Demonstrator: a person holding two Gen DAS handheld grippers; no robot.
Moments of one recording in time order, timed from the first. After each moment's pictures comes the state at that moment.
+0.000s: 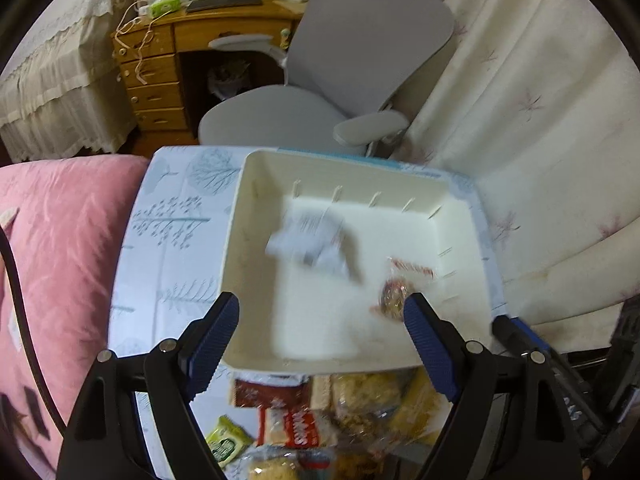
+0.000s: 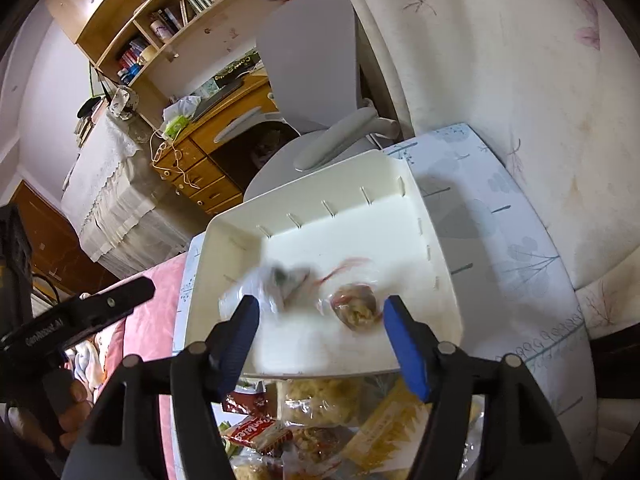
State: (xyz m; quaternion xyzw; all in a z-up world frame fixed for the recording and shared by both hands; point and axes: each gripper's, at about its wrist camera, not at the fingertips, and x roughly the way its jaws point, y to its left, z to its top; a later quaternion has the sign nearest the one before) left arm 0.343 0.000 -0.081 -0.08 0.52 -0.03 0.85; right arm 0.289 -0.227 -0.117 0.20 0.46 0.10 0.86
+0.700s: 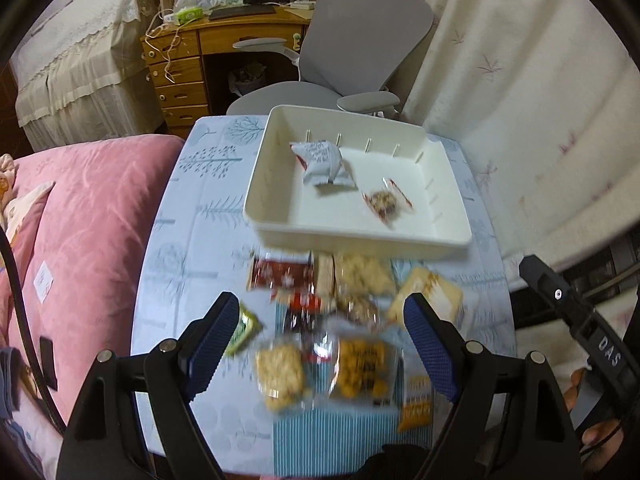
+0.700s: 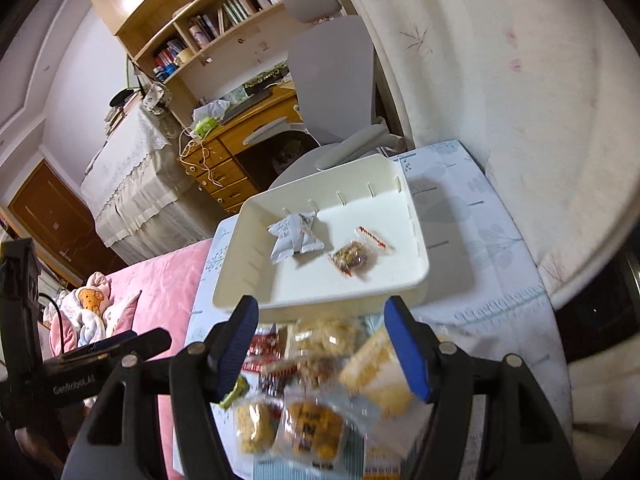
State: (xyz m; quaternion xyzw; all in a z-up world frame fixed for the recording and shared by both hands) left arm 0.165 -0.018 -0.050 -0.07 0.51 -0.01 0.86; right arm 0.176 -0.245 -0.068 0.17 0.42 0.13 0.88
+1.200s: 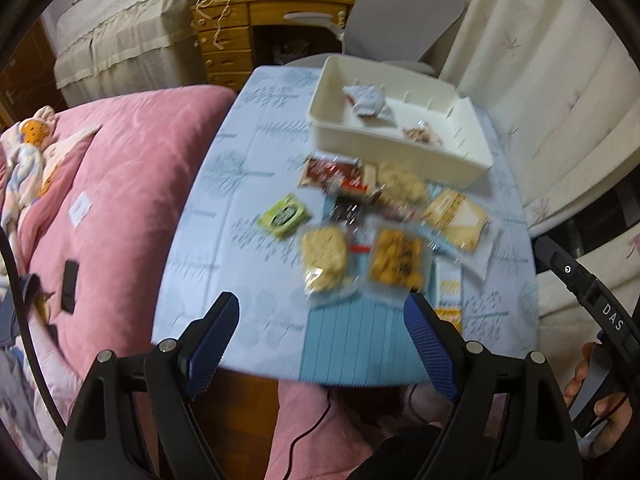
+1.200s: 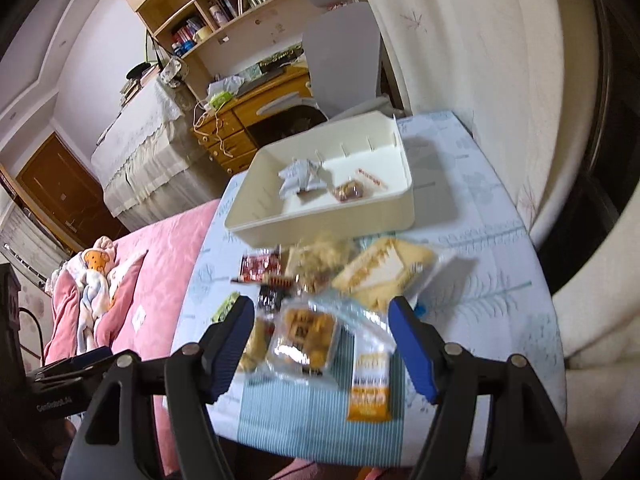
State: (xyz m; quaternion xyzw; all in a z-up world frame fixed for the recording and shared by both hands) left arm 0.034 -0.002 -0.067 -0.08 0.54 0.06 0.84; right arm 0.076 -0.252 -0.090 0.15 0.44 0.15 0.87
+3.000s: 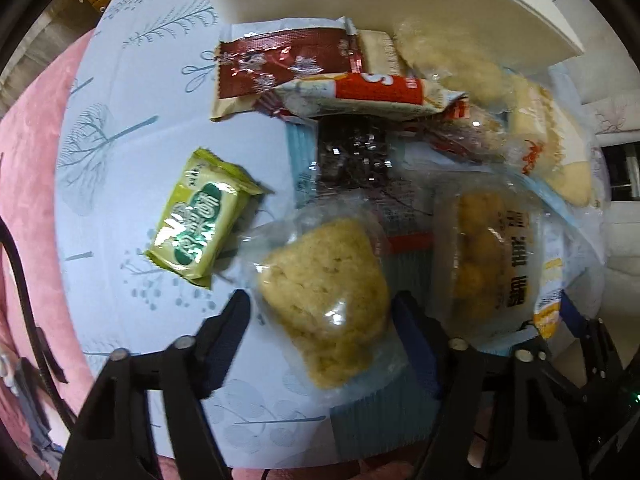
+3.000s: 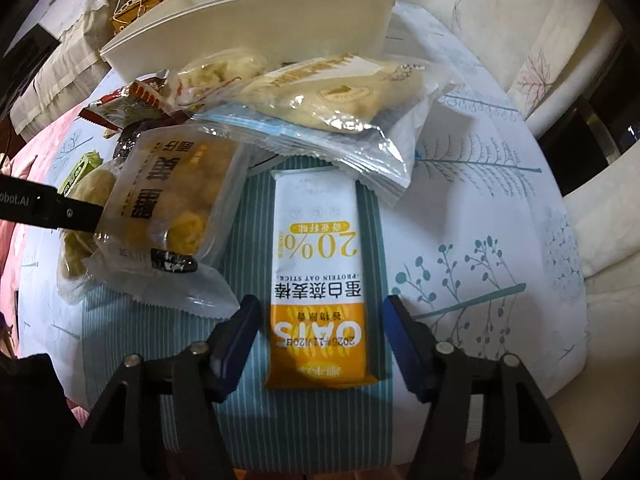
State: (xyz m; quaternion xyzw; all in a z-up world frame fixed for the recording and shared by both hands) left arm 0.199 -0.002 -0.268 0.00 0.70 -0.06 0.71; right arm 0.075 -0.196 -0.260 0.00 0.58 0.01 0.82
